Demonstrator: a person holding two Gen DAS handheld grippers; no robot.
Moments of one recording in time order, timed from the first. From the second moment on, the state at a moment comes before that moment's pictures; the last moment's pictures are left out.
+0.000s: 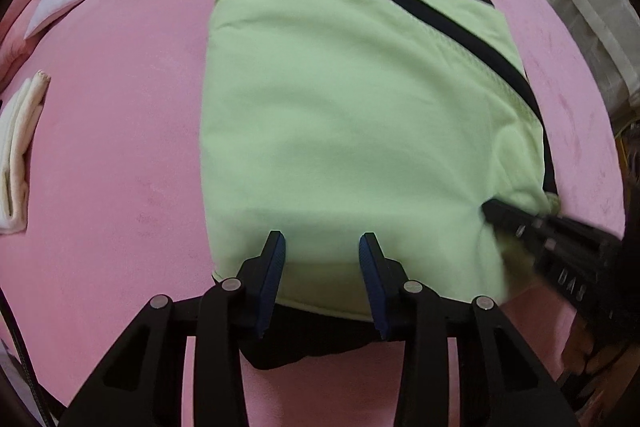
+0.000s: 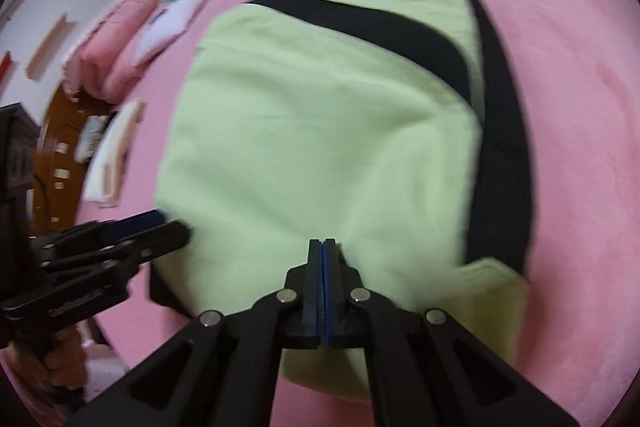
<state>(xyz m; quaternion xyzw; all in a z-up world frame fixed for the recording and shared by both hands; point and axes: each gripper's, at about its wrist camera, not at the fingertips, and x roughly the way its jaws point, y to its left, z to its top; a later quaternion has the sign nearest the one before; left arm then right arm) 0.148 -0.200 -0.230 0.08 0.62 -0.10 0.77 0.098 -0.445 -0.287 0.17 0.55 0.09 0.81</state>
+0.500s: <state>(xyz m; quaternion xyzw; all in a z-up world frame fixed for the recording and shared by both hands) 0.148 -0.193 -0.211 0.06 0.61 -0.10 0.78 0.078 -0.553 -0.246 0.30 0.47 0.01 0.83</state>
